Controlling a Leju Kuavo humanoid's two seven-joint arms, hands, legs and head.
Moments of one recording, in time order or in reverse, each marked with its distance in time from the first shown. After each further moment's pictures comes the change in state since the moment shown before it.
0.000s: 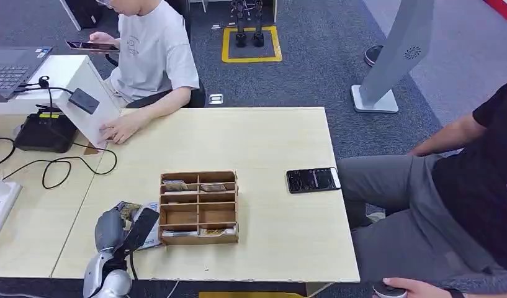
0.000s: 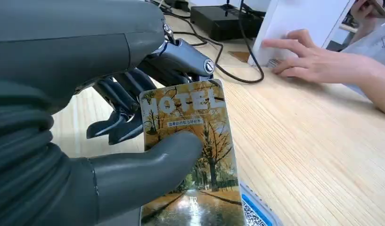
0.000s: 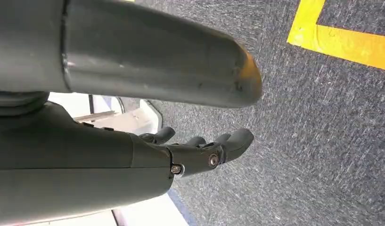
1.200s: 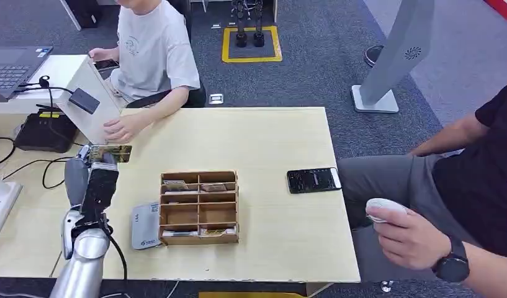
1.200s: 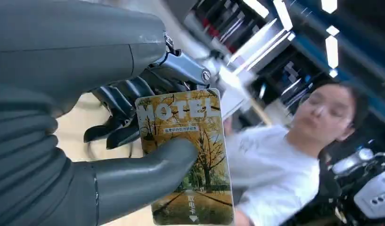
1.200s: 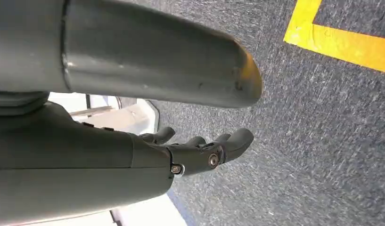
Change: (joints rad) left arm -0.123 0.036 -0.029 -0.359 0.202 -0.004 -0.161; right arm -0.009 0.000 0.025 0.000 0.008 0.011 -0.004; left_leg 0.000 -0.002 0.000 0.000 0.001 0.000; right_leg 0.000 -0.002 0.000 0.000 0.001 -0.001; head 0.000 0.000
